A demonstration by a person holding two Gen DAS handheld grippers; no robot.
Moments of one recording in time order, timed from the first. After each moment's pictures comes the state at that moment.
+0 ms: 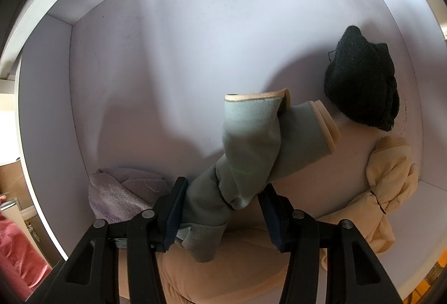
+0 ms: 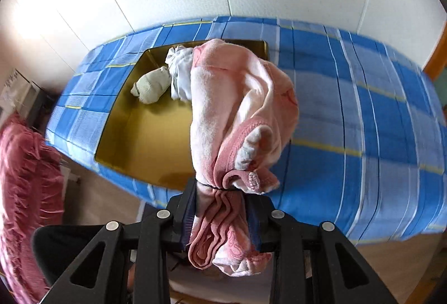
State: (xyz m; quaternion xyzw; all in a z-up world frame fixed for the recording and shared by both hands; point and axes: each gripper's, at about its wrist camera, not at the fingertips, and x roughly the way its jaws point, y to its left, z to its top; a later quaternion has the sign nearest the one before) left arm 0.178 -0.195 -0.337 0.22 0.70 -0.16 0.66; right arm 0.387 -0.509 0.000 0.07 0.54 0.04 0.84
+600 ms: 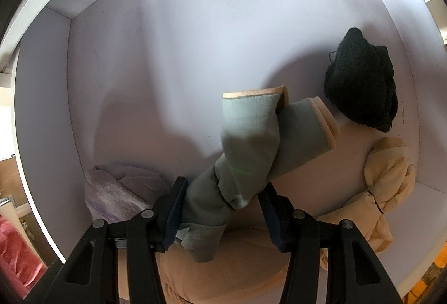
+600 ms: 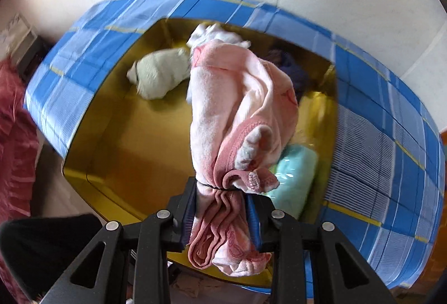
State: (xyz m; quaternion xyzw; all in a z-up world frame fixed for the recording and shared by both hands) left arm 0.176 -0.192 -0.338 0.20 0.71 -0.16 0.66; right arm 0.472 -0.439 -0.056 -0.06 0.58 0.08 0.80
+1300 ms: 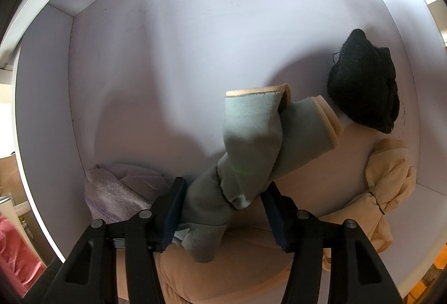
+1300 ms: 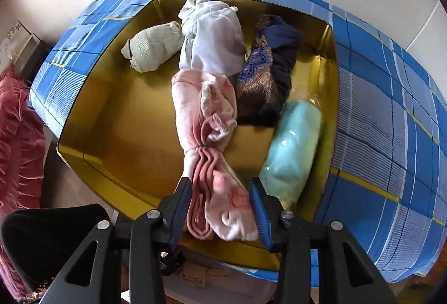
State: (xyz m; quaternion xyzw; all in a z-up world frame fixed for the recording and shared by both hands) left arm 0.179 -0.190 -0.341 0.20 0.71 -0.16 0.66; right arm 0.436 -0.484 -0.073 0.00 0.59 0.08 0.80
